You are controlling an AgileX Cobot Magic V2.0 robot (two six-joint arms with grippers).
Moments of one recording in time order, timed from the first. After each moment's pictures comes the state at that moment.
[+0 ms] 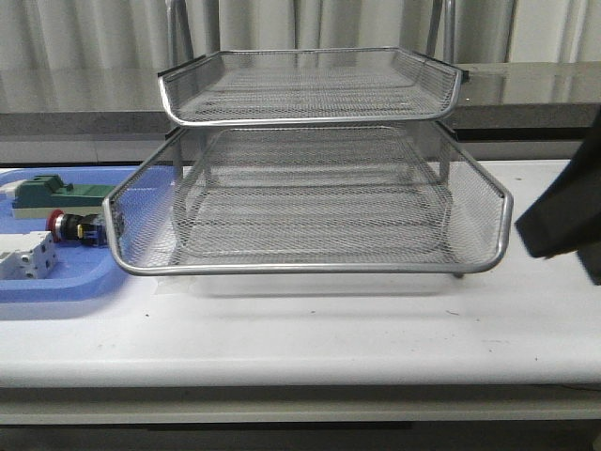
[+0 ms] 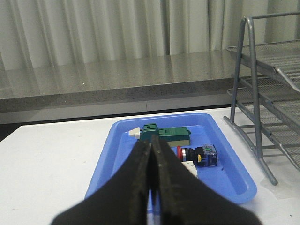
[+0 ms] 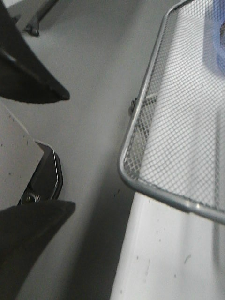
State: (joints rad) left arm 0.01 0.00 0.00 -0.04 0.05 0.06; right arm 0.11 1.07 -0.53 0.90 0.73 -0.64
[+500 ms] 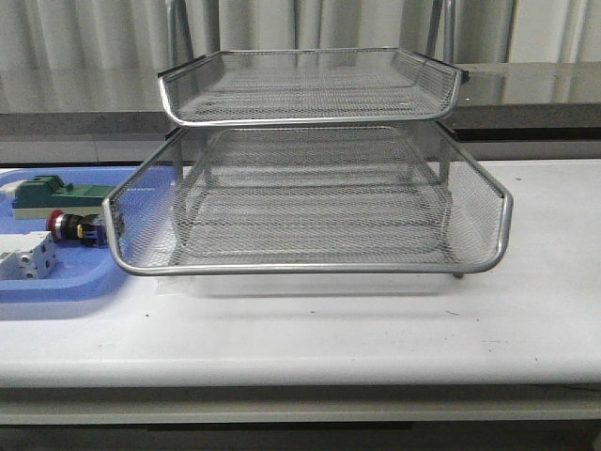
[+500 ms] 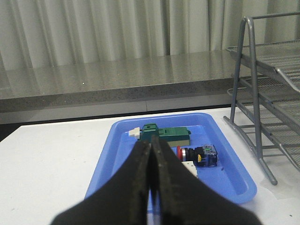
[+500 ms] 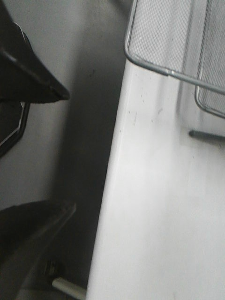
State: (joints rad) left arm 0.01 0.00 0.00 -0.04 0.05 0.06; right arm 0.11 0.74 -0.72 0.12 0.91 -0.06
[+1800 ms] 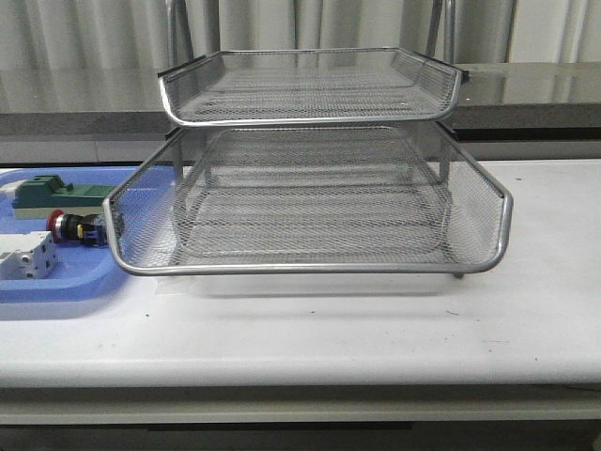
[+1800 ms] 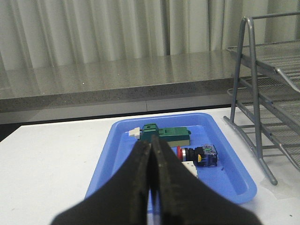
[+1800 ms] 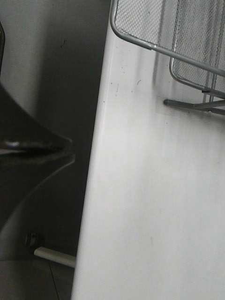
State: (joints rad) left arm 0.01 0.00 0.00 -0.04 0.05 0.06; right arm 0.11 0.60 -0.72 0.01 0.93 -0.01
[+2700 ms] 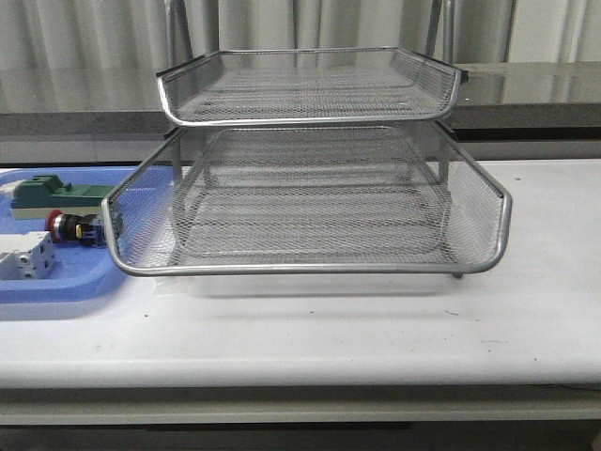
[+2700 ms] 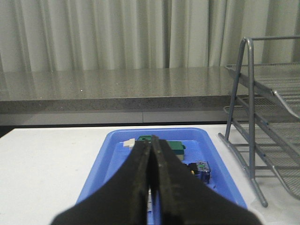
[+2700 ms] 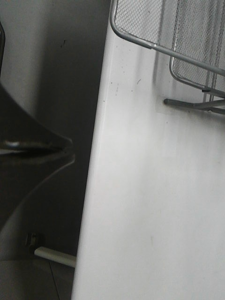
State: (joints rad) left arm 0.01 0.00 0.00 -0.13 0.01 0.06; right arm 0.11 0.60 -0.72 0.01 0.93 -0.01
